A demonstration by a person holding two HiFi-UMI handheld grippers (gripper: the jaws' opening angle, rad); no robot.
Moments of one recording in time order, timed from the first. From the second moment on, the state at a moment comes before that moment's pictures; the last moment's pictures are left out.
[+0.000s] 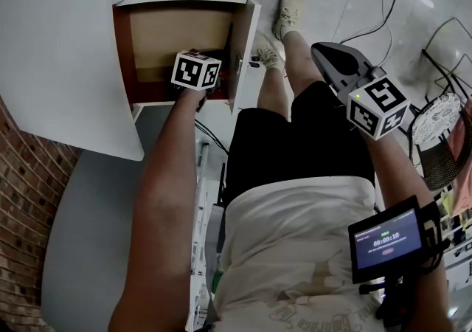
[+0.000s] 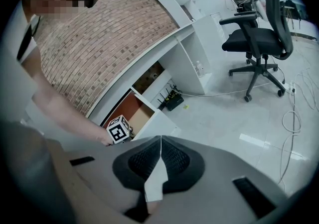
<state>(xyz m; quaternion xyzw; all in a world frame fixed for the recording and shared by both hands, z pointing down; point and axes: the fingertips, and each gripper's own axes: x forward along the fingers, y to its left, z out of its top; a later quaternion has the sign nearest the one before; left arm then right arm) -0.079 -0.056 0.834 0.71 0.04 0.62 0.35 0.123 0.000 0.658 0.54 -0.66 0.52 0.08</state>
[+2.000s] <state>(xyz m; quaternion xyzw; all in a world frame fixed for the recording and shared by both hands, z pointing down) -0.080 -0.099 0.611 0.87 -0.18 0.41 0.18 0.058 -0.035 0.567 0.49 -0.74 0.43 0.13</state>
